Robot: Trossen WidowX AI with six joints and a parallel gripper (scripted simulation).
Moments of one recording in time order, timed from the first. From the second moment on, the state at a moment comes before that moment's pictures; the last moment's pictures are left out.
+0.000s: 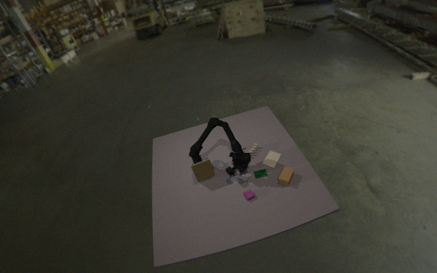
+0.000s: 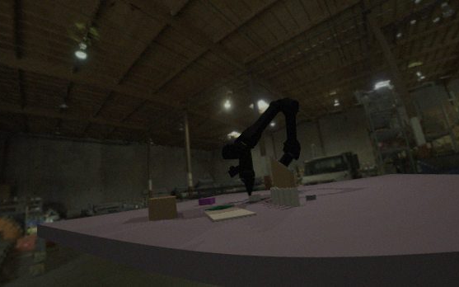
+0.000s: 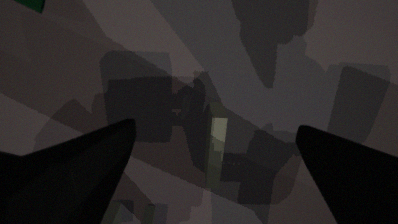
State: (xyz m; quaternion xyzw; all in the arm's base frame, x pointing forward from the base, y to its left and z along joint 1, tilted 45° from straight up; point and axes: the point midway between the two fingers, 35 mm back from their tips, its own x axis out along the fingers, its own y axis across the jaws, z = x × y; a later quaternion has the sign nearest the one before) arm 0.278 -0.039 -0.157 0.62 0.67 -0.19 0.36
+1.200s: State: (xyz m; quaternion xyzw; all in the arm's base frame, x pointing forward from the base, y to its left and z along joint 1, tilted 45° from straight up) arm 0.277 -0.023 -0.174 0.62 0.67 -0.19 0.36
